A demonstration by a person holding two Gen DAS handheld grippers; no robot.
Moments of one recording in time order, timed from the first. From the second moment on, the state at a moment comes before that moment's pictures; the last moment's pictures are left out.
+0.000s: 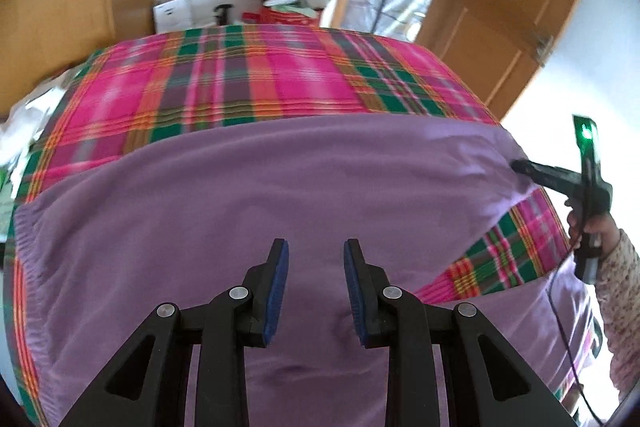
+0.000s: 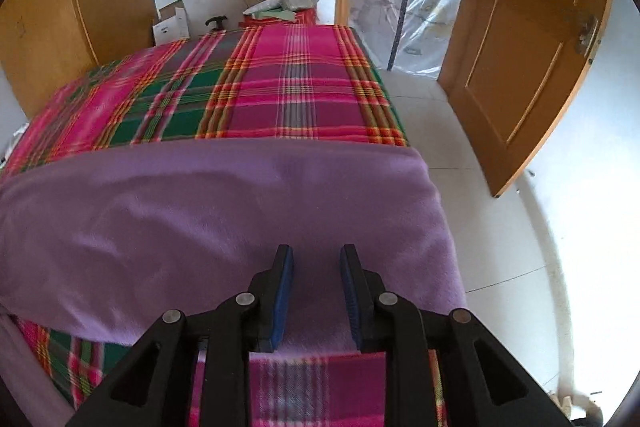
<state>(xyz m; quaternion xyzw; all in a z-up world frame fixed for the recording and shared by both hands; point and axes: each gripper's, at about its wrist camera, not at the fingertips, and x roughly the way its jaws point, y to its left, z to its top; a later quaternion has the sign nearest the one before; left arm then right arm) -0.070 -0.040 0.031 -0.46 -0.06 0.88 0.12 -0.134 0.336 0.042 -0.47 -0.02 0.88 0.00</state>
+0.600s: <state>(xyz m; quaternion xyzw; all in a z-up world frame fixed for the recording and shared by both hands) -0.073 -0.132 -0.002 -0.48 -0.13 0.87 0.05 -0.113 0.238 0.043 -0.46 -0.08 0.88 -0.08</state>
